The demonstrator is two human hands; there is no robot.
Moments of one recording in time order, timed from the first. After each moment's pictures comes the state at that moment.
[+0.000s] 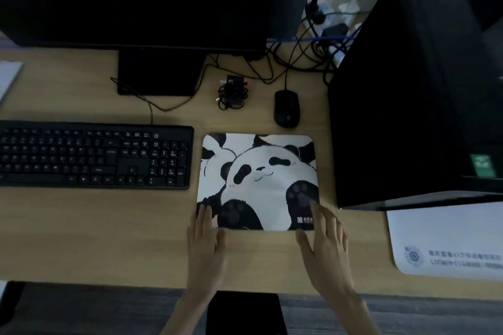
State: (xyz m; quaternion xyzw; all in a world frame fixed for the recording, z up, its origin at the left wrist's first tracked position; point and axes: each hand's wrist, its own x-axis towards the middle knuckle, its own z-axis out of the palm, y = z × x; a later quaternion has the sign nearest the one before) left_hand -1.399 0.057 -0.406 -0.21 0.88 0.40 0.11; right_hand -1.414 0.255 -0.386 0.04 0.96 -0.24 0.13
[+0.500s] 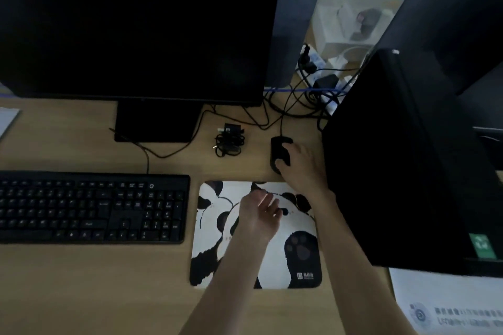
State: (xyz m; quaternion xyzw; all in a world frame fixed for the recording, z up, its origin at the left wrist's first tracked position) left_hand -1.571 0.120 -0.341 -0.46 0.19 0.85 0.19; right_hand -1.643 0.216 -0.351 0.00 0.95 -0.28 0.14
